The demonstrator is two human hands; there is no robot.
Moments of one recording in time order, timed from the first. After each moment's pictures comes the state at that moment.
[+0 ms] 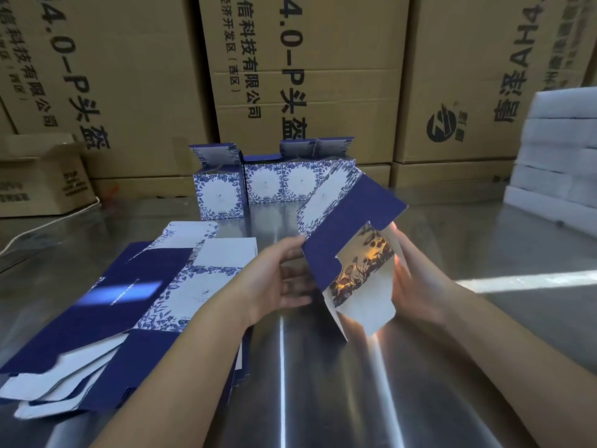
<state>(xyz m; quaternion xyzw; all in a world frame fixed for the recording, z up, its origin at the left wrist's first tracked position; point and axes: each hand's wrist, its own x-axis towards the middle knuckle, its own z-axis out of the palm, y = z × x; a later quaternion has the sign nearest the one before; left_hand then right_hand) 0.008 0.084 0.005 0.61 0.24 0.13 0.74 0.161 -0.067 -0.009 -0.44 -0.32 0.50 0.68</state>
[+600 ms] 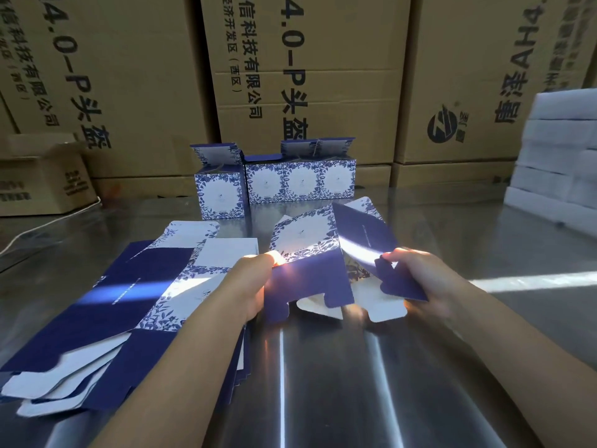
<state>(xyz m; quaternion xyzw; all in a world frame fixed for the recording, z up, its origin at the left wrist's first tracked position) 0.009 0.100 -0.004 0.60 0.37 0.26 0.66 0.177 -0.071 -0.011 -0.60 -0.18 0.33 0.70</state>
